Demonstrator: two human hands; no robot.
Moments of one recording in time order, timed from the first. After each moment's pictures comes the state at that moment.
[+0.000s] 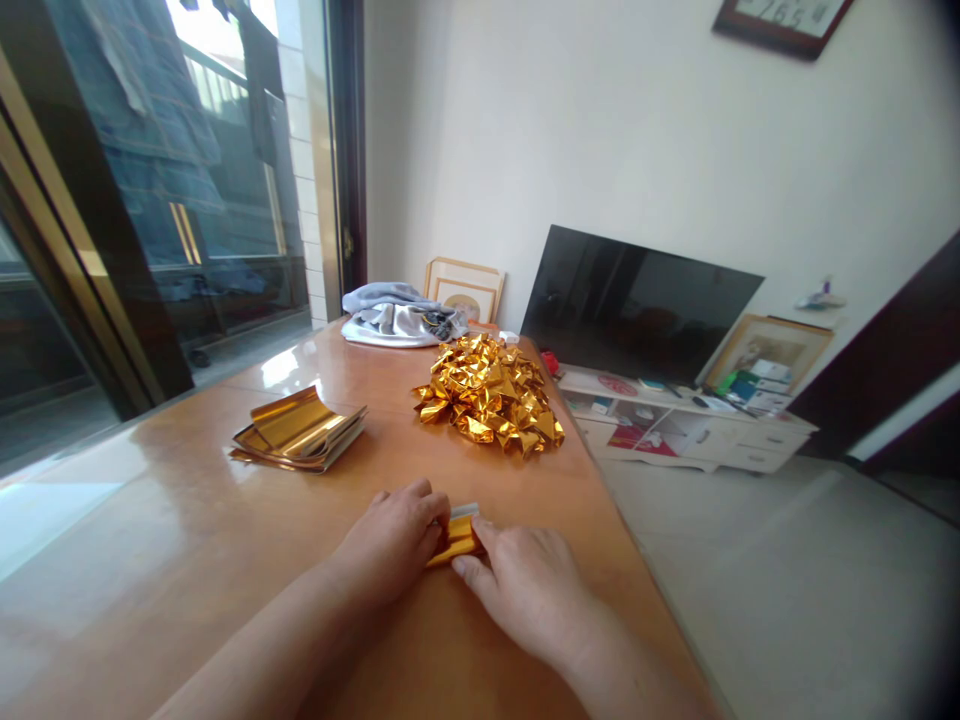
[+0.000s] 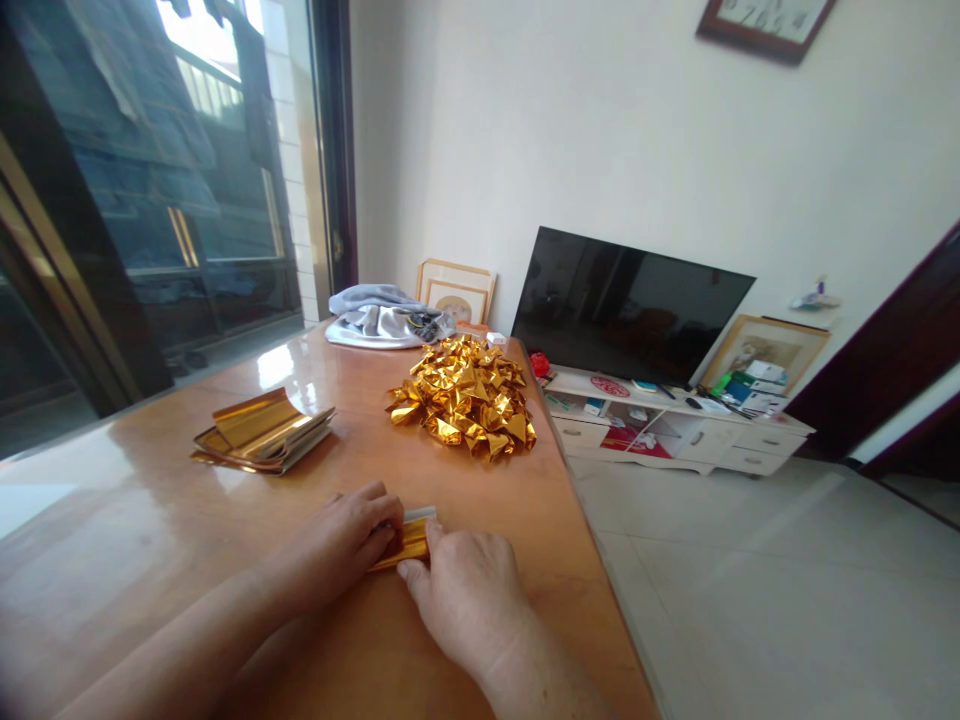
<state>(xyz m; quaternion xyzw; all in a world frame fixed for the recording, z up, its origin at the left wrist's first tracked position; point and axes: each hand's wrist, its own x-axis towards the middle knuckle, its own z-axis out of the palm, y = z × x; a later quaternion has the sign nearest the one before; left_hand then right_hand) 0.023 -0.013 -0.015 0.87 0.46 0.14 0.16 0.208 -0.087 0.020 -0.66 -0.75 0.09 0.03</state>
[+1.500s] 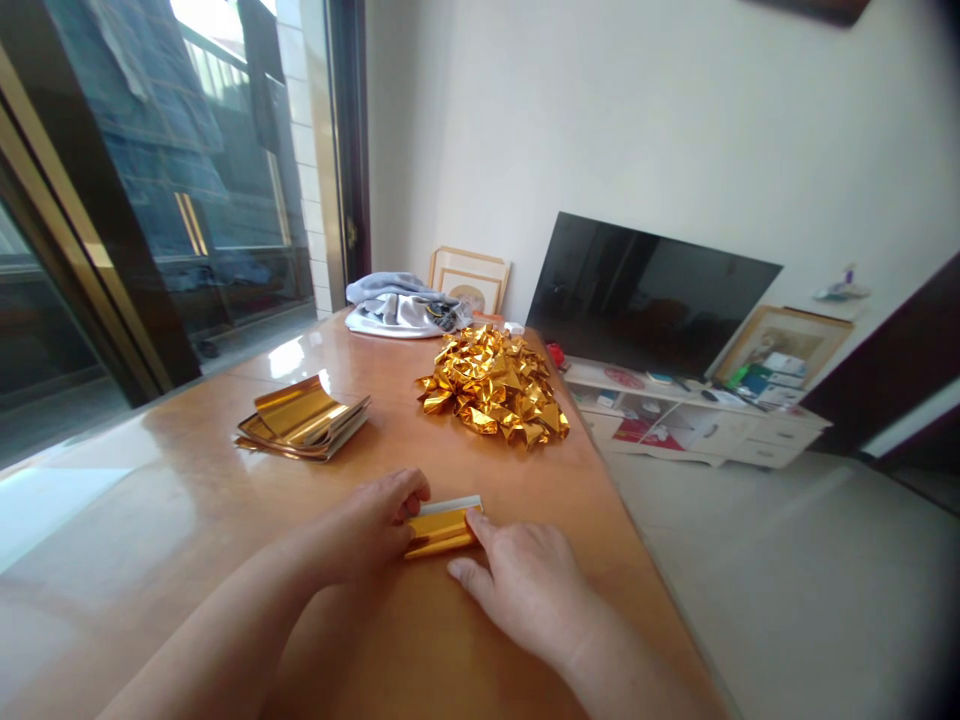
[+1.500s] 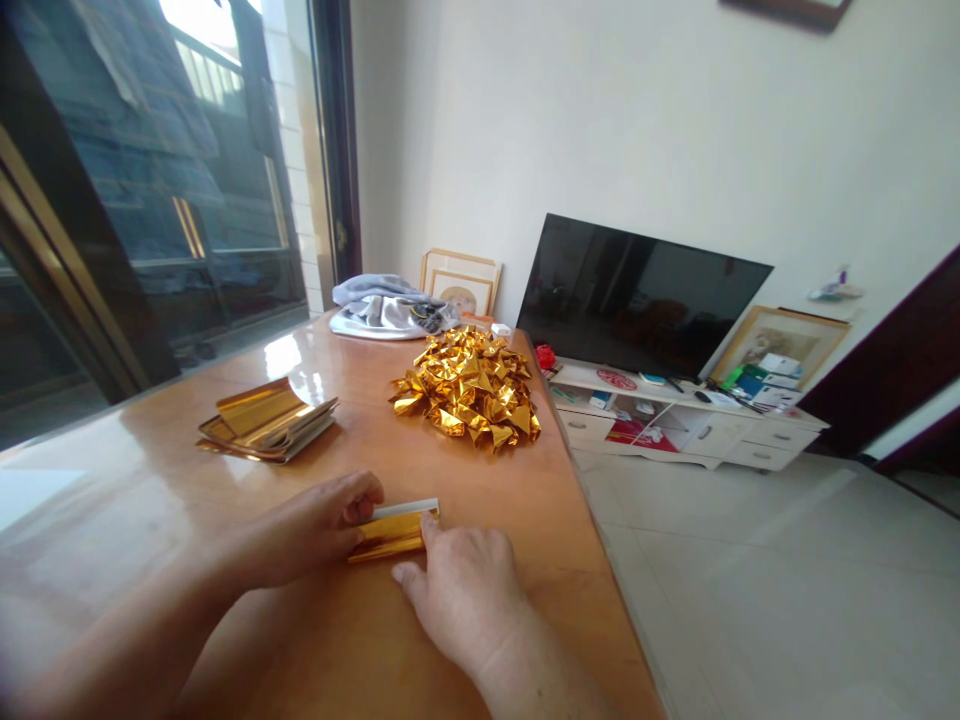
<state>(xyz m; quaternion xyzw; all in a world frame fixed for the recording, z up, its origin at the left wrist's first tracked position) -0.007 -0.008 -0.003 0.83 0.47 0.13 0.26 0.206 -0.089 0.014 -0.65 -0.76 0.08 0.01</state>
